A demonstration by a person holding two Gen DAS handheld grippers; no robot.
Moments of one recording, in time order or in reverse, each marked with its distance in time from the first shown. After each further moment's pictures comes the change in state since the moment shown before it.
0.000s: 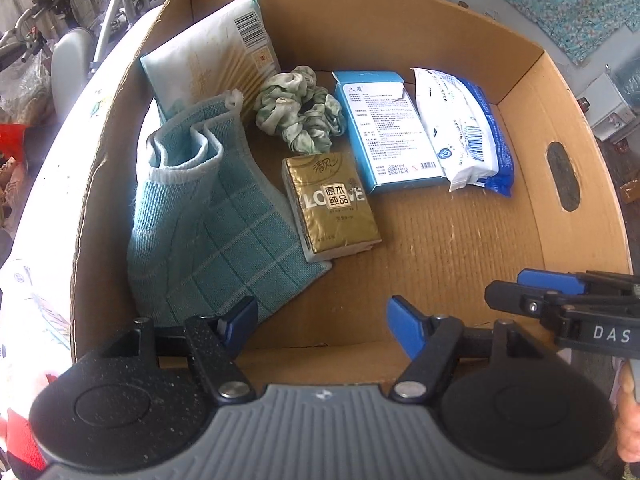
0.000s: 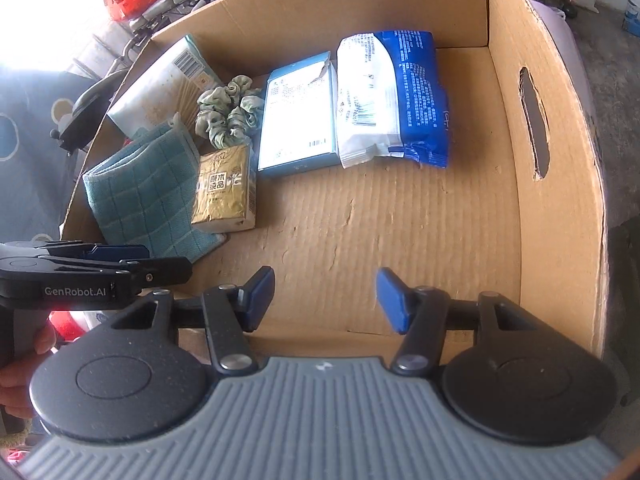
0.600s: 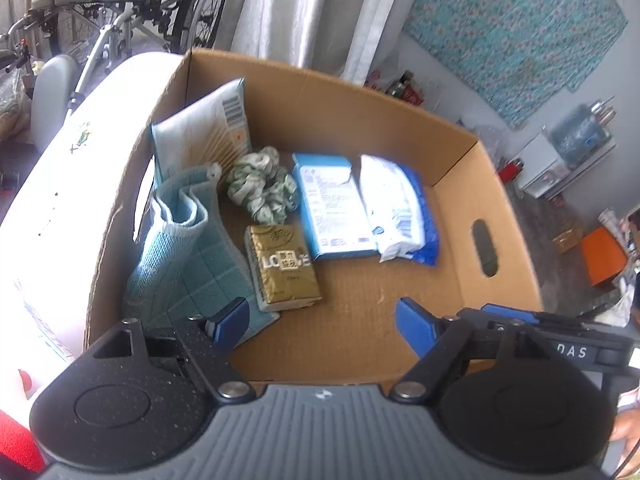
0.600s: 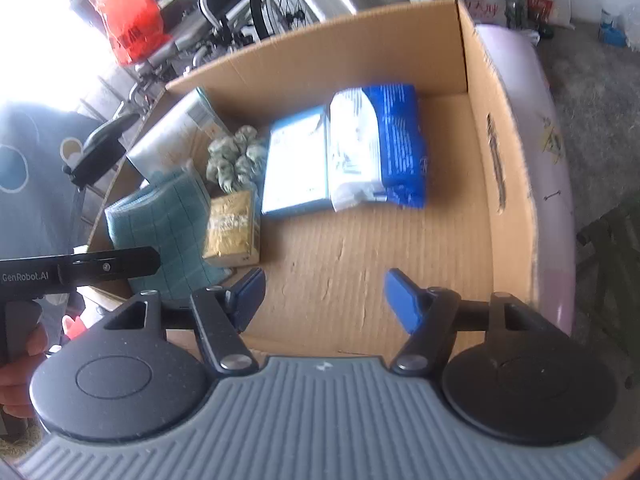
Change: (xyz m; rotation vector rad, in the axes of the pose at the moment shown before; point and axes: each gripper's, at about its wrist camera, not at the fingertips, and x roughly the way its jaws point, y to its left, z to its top) left arm -0.056 0.025 0.004 -0.036 -0.212 -0.207; right arm -0.049 -0.005 -0.003 0.029 -0.190 0.008
